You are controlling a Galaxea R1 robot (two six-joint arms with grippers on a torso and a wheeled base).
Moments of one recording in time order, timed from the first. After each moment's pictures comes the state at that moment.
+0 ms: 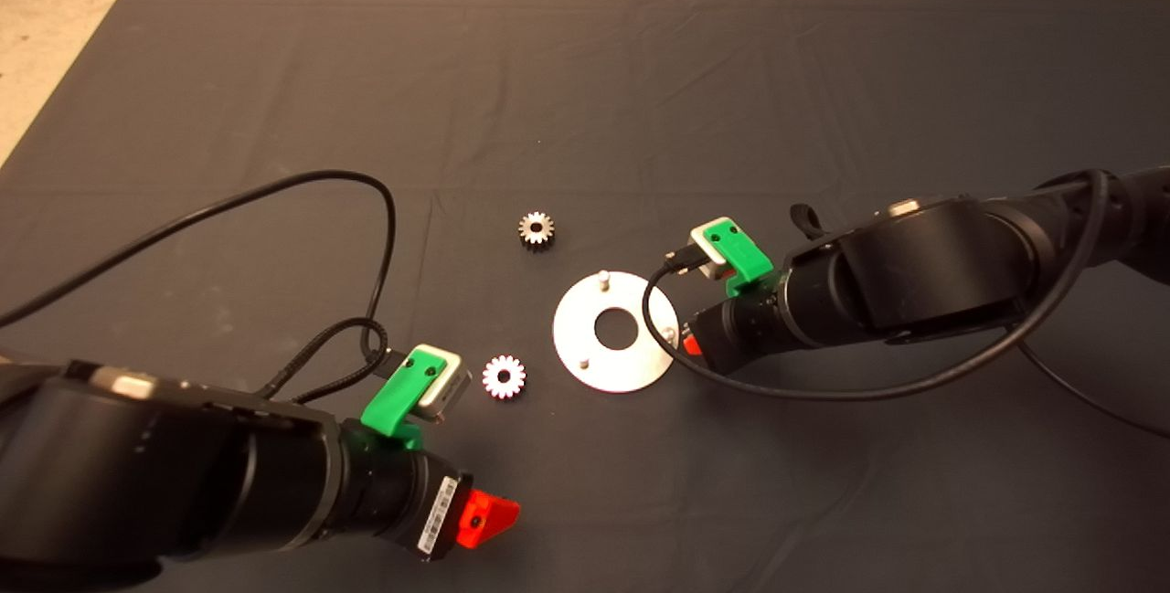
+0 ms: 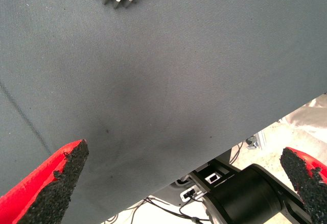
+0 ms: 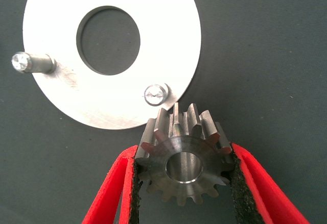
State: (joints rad) left arm -0.19 2.24 -0.35 0.68 1.35 -1.50; right arm 0.25 2.58 -0.73 -0.65 -1.53 1.40
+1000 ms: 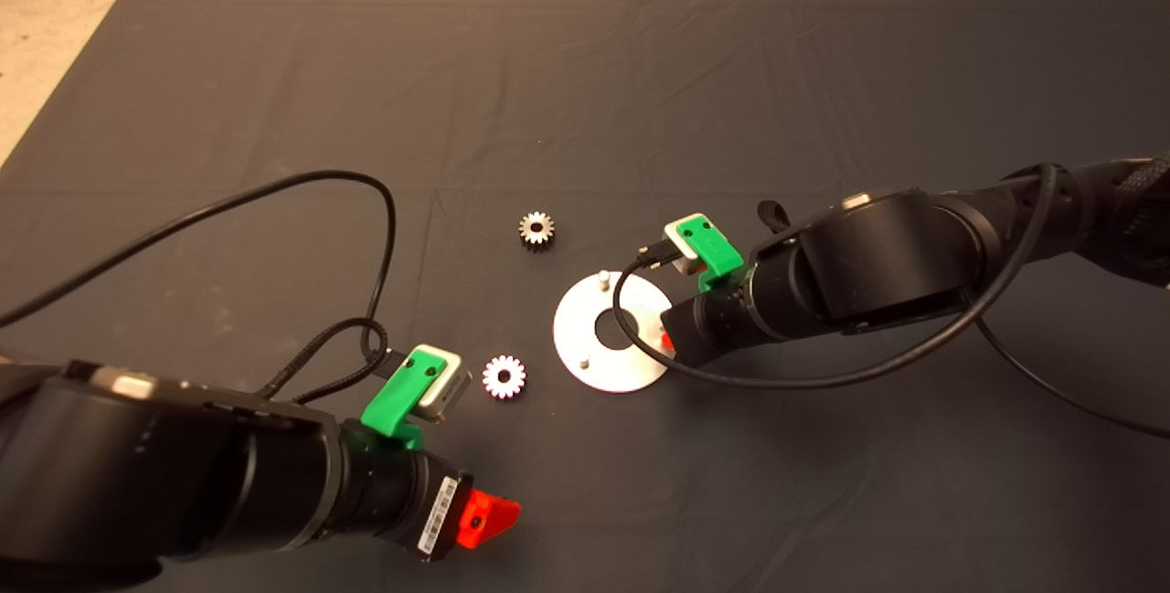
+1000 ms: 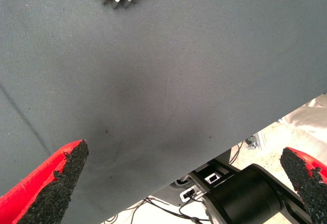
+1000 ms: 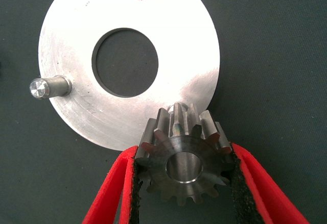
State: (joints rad) left arm -0.19 2.24 -0.35 0.68 1.35 -1.50; right arm 0.25 2.64 -0.79 -0.65 -1.53 1.42
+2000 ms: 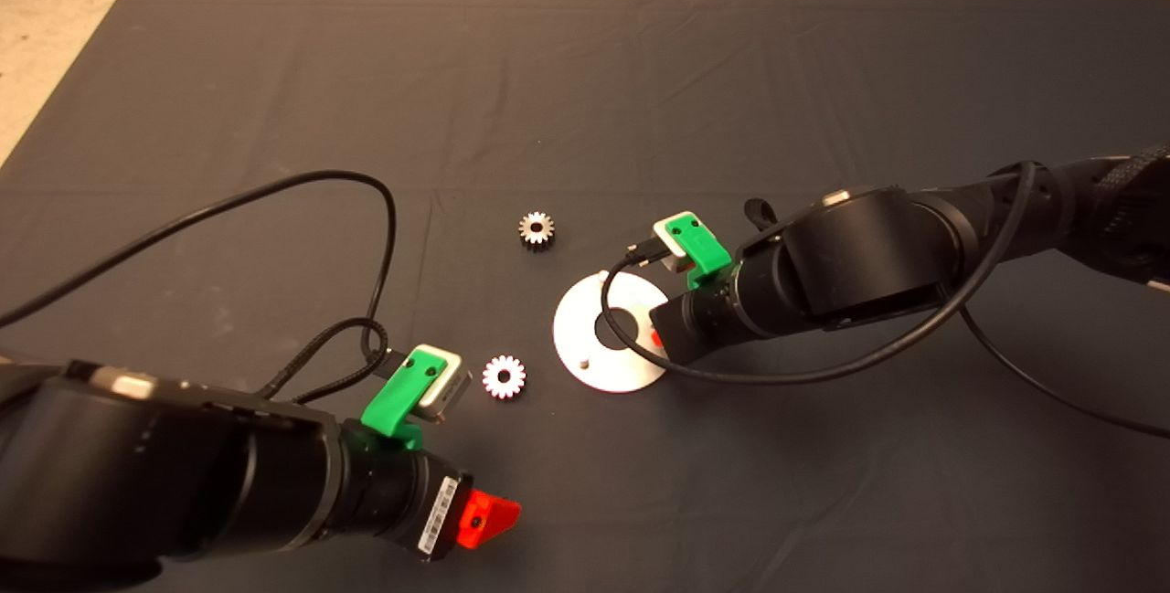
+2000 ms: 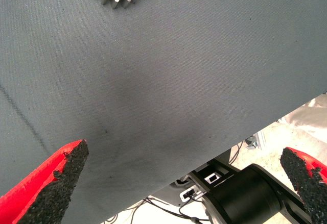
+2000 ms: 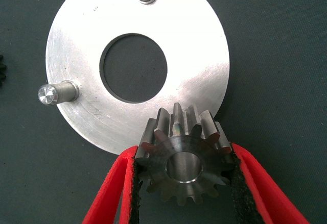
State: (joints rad) left arm -0.19 2.24 -0.35 0.68 1.35 -1.50; right arm 0.25 2.67 -0.81 -0.65 -1.53 1.42
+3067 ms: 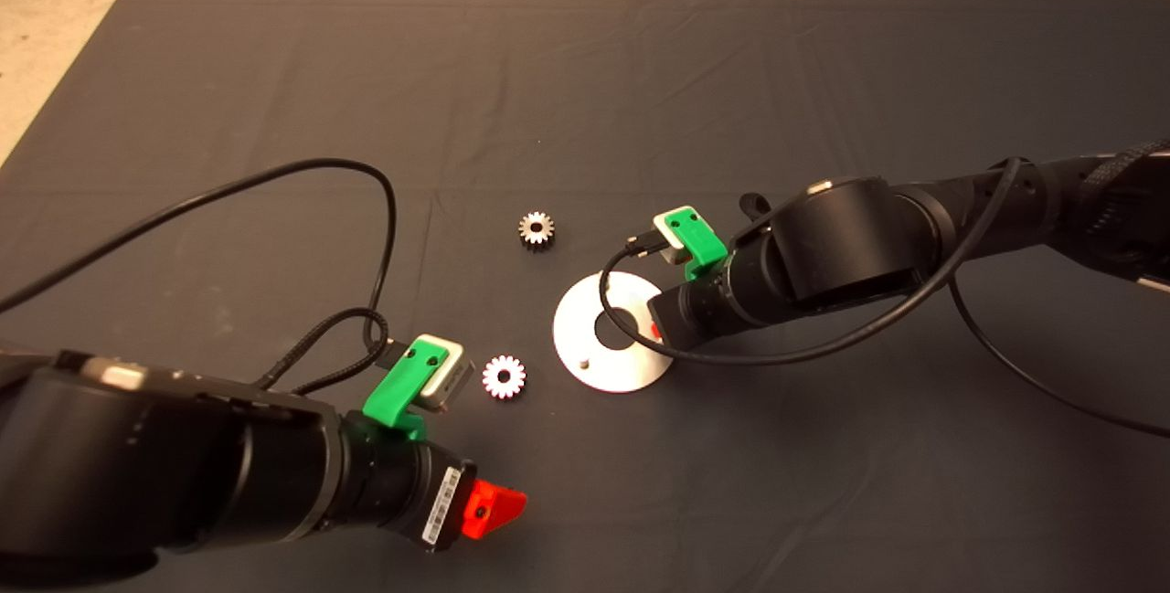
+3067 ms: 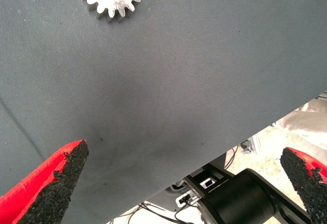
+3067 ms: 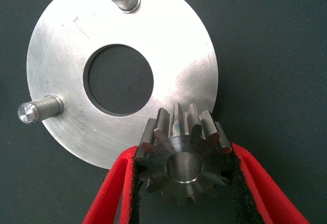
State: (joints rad) left arm -0.21 2.24 -0.35 0.68 1.32 -1.51; right arm 0.25 2.68 -0.86 -0.64 -1.53 1.42
